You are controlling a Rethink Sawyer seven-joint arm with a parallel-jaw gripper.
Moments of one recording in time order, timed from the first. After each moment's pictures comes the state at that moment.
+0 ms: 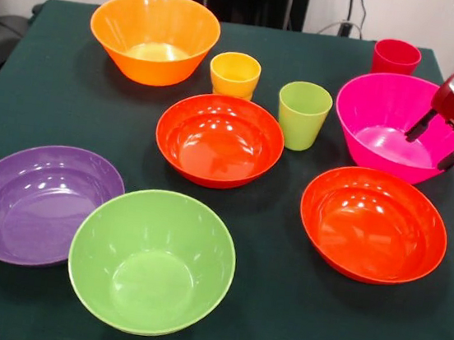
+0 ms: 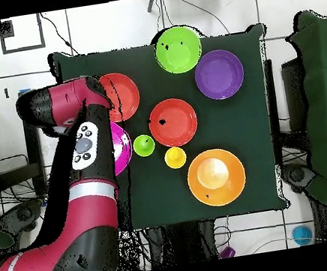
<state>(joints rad) 0.29 -0.17 -0.29 0.92 0.14 1.11 2.52</state>
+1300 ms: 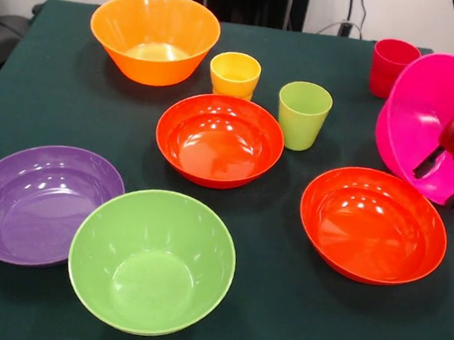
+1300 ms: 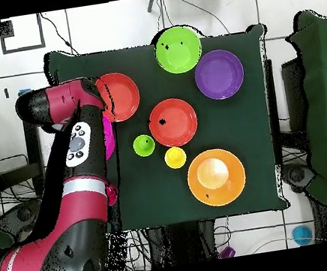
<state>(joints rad) 0.33 -0.04 -0.38 0.81 0.25 1.04 2.56</state>
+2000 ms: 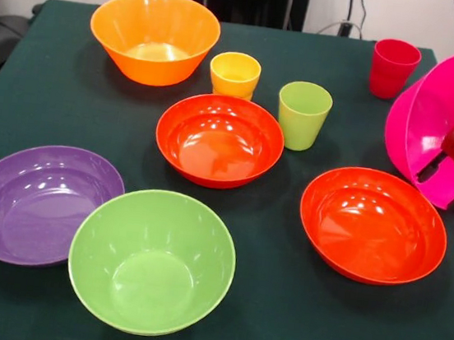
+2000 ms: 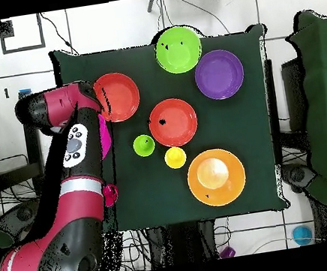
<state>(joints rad) 0.34 -0.01 -0.39 0.80 0.27 1.03 2.58</state>
